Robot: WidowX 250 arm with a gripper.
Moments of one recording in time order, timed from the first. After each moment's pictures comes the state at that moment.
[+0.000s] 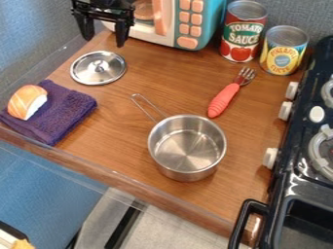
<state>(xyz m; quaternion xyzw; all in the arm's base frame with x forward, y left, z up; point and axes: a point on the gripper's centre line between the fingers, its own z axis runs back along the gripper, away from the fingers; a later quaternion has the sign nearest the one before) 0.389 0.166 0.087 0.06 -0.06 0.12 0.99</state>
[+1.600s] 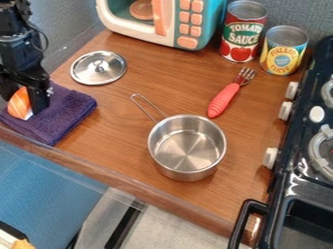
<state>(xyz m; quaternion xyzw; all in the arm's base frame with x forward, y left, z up) 0.239 0.204 0.053 0.07 0.01 0.01 1.00</state>
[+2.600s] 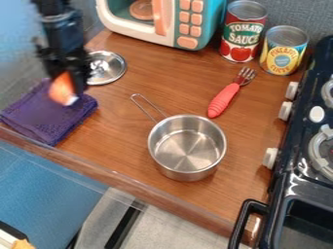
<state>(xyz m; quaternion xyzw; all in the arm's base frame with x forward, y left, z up) 0.284 0.140 0.073 0.02 -0.01 -0.03 1.00</state>
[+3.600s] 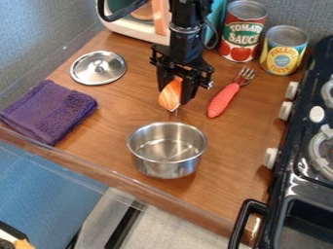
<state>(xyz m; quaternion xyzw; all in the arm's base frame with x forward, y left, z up) 0.362 0.012 0.046 0.02 0.00 -0.08 1.00</state>
